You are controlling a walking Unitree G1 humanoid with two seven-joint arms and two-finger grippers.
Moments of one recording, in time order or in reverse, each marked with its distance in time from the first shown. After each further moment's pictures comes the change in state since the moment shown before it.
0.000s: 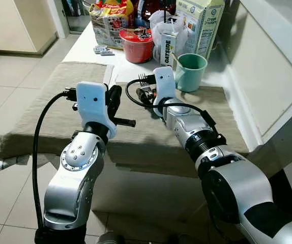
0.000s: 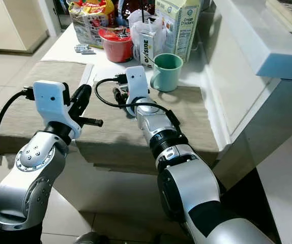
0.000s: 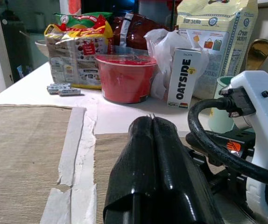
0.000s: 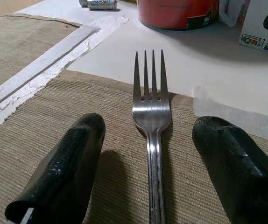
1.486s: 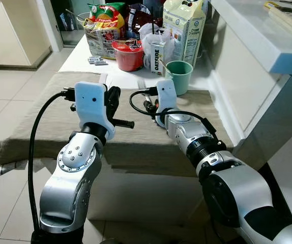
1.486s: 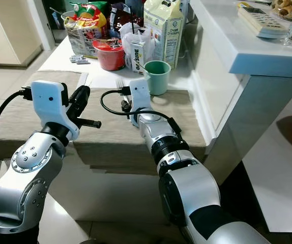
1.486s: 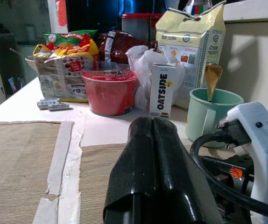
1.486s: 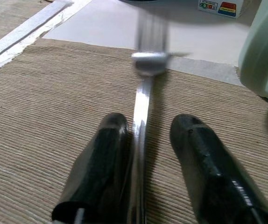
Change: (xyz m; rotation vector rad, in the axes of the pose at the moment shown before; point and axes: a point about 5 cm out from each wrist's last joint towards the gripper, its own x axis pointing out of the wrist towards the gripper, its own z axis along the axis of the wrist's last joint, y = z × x) left arm -0.004 0.001 0.003 0.014 0.019 0.002; right arm -0.004 -0.005 -0.032 0.039 0.126 -0.026
